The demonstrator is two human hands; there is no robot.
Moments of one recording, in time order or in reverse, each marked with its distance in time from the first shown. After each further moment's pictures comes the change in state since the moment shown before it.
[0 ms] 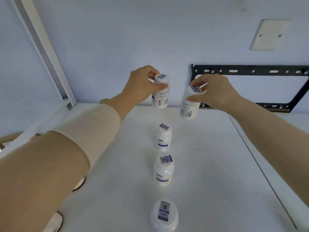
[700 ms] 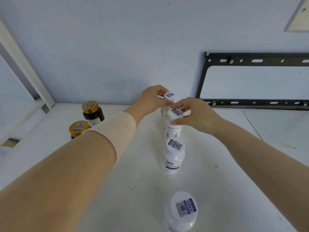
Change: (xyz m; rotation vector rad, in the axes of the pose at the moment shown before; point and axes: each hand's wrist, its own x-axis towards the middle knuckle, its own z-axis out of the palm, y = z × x) left_hand 0.077 -0.108 0.090 -0.168 -0.306 -0.183; right_hand 0.048 0.036 0.108 0.141 -0.230 0.071
